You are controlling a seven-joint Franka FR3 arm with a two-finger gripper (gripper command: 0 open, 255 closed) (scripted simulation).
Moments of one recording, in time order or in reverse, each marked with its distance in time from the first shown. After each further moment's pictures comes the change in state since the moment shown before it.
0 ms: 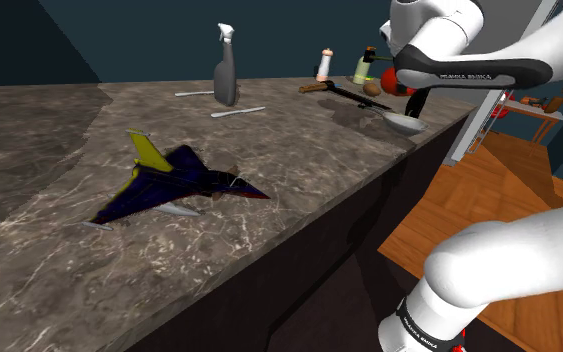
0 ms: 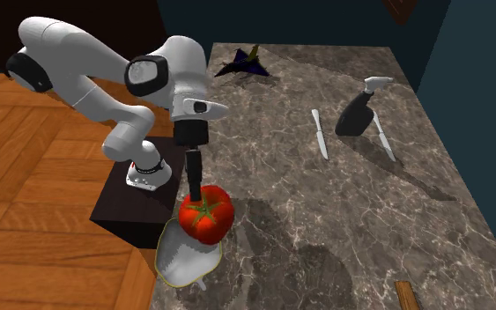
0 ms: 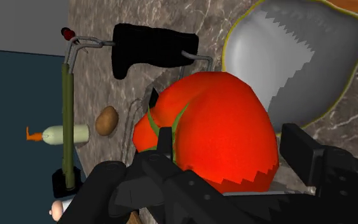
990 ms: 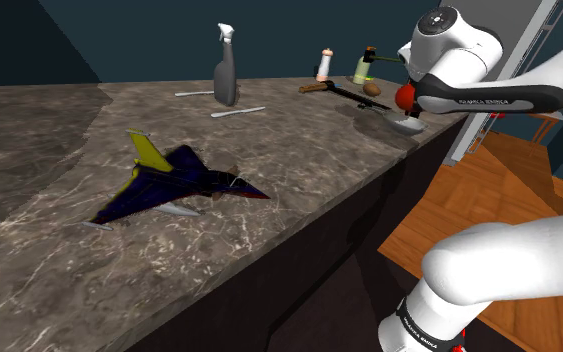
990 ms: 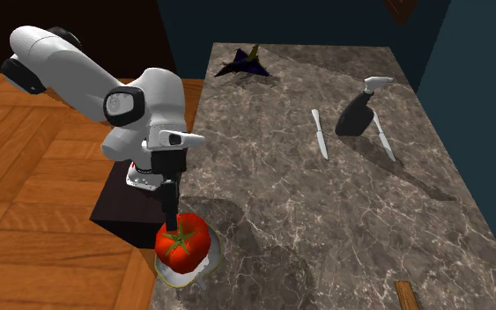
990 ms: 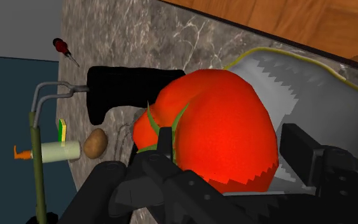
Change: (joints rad) arm -0.057 -0.077 -0.127 -0.150 -0.101 0.154 -0.007
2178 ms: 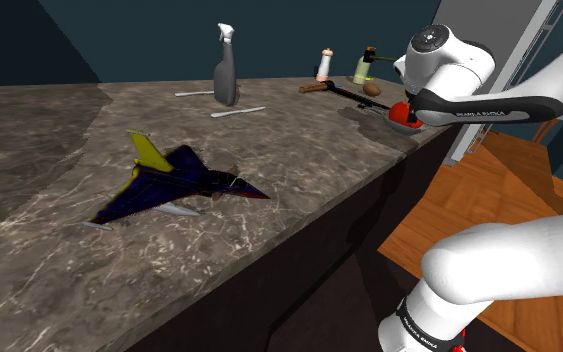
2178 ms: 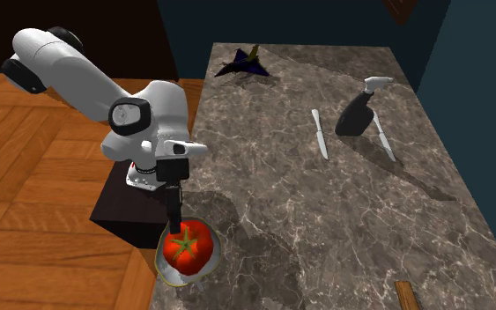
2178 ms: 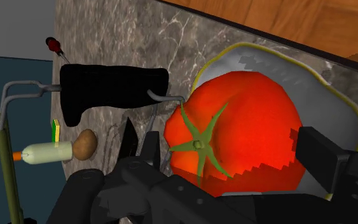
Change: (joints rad) arm -0.016 0.007 -0.011 -0.064 -0.050 0.050 0.067
